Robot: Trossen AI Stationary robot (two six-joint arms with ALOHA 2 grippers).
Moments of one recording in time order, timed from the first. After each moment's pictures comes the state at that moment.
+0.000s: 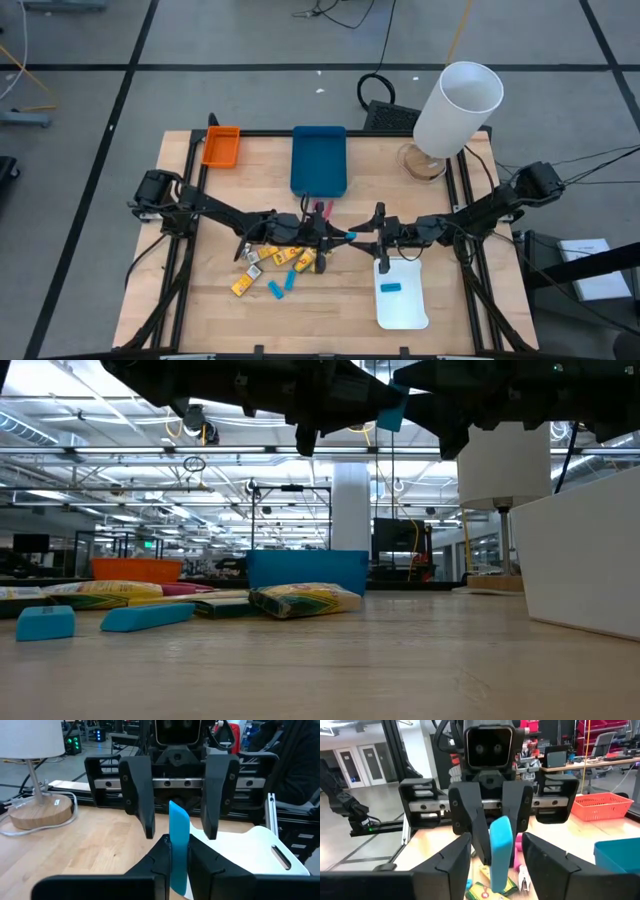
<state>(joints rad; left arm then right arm) -0.21 1.78 0.95 0.71 -0.18 -0.12 0.33 1.41 0.42 1.05 0.31 0.14</state>
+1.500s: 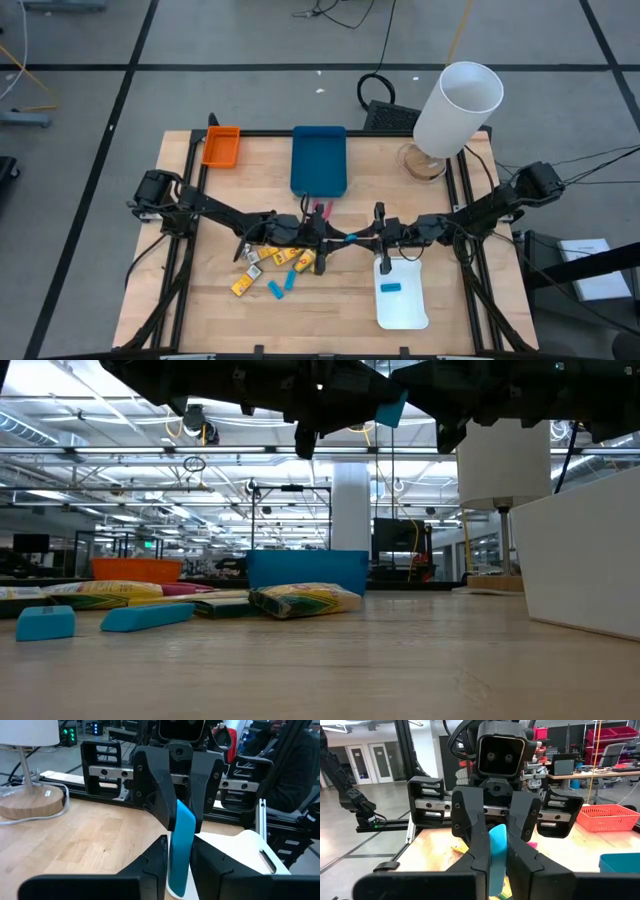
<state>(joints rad) -0.21 1.77 0.95 0.70 -0.17 -0.20 0.33 1.41 0.42 1.08 0.26 0.08</state>
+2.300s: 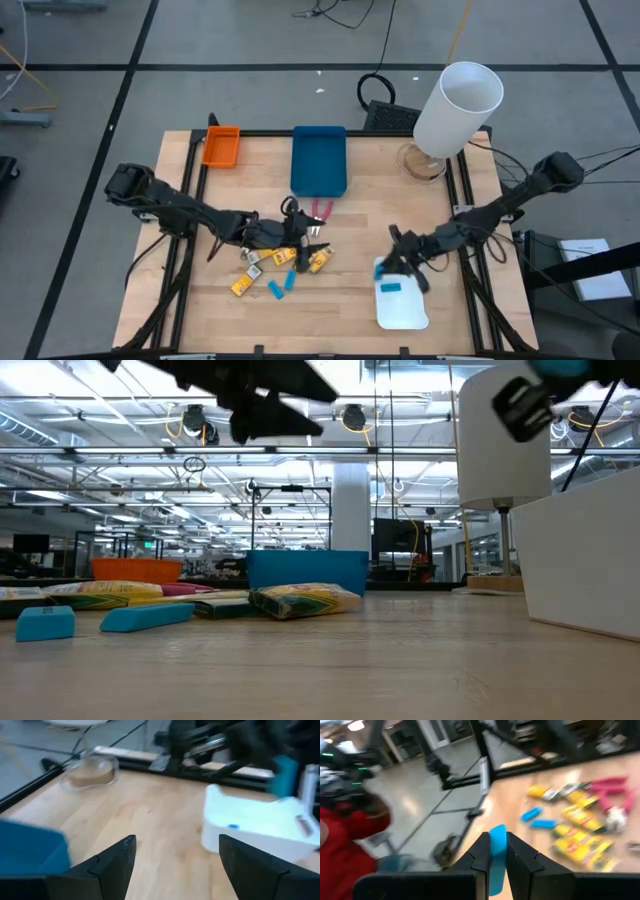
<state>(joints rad) -0.29 1.54 0.88 0.31 -0.43 -0.24 0.52 1.05 0.42 0.47 0.08 0.42</state>
